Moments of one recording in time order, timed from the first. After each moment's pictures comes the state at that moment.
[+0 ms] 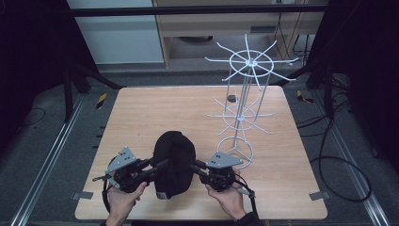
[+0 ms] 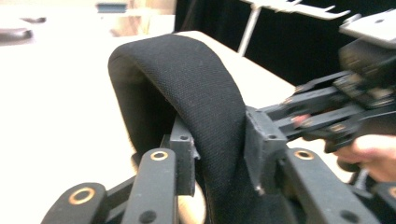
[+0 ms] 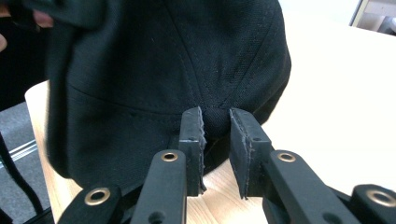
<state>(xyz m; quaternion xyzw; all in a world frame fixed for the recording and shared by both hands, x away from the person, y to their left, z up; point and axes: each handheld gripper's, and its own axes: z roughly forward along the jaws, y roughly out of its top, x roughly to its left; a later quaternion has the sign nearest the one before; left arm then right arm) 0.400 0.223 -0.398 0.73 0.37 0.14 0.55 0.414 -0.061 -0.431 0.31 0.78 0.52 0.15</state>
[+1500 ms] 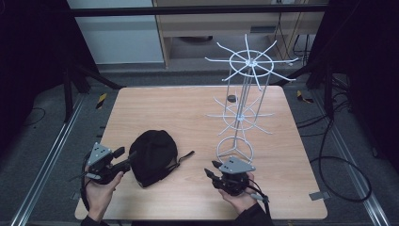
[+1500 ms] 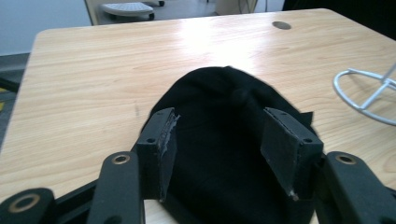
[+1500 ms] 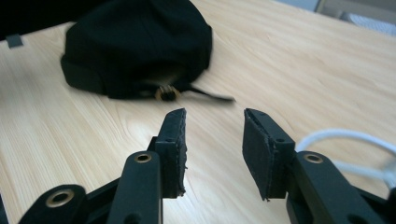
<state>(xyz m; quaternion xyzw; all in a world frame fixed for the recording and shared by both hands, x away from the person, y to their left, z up) 0.425 0.288 -0.416 0.71 0.48 0.25 0.45 0.405 -0.104 -0.450 0.33 0.79 0.47 0.20</state>
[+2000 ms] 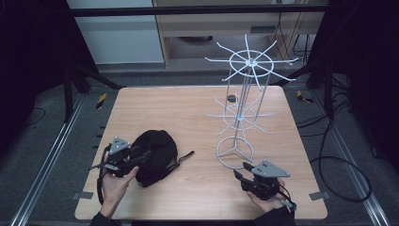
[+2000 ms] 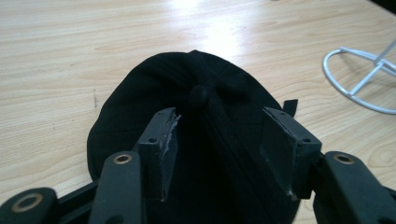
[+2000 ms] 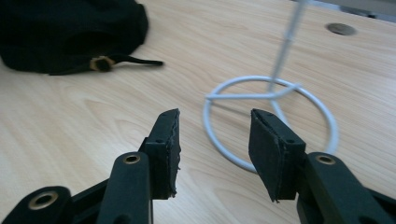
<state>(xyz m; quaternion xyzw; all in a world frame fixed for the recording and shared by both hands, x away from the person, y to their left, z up) 0.453 0.251 -0.423 0.74 0.49 0.21 0.40 0.394 -0.182 -0.458 0.39 0.76 0.46 0.24</state>
